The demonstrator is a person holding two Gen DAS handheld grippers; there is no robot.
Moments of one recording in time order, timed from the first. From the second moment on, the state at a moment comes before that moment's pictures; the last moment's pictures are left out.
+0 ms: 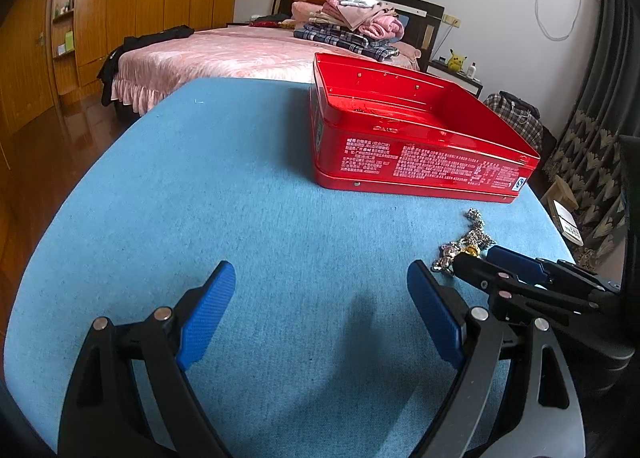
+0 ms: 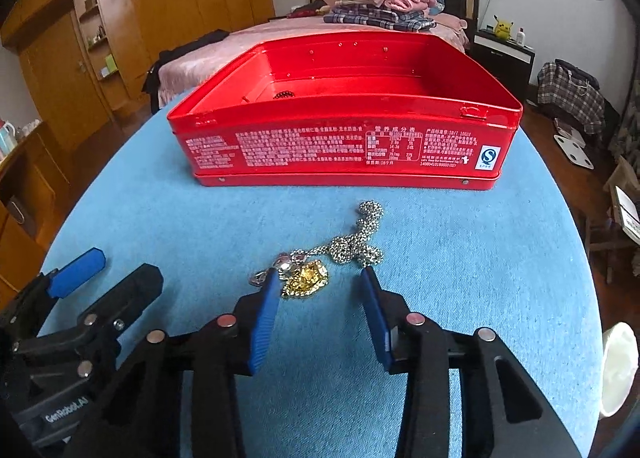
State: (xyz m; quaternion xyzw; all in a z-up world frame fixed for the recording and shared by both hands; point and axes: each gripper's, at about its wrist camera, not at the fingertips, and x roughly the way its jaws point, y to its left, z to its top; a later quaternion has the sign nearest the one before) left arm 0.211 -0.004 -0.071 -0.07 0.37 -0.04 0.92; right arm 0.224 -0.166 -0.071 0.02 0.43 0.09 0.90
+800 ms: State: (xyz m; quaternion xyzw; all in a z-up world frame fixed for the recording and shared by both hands) left arm 0.210 -0.008 -0.076 -0.07 0.37 -0.04 0.92; right arm 0.227 -0.184 -0.072 0.04 0.42 0.12 0.90
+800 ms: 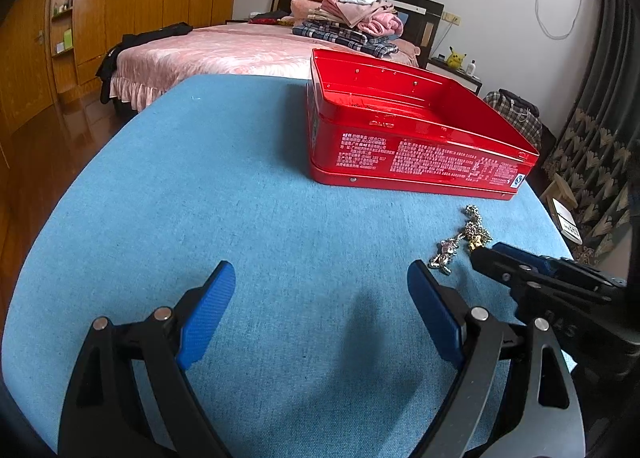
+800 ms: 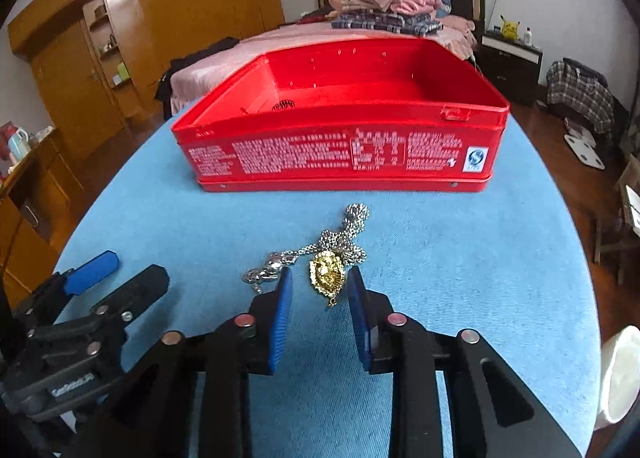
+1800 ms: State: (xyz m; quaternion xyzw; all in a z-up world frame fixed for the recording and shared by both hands) left arm 0.232 -0.073 -0.079 -0.06 0.40 -0.11 0.91; right arm 0.200 -0.255 -0.068 0.07 0.41 0.08 0.90
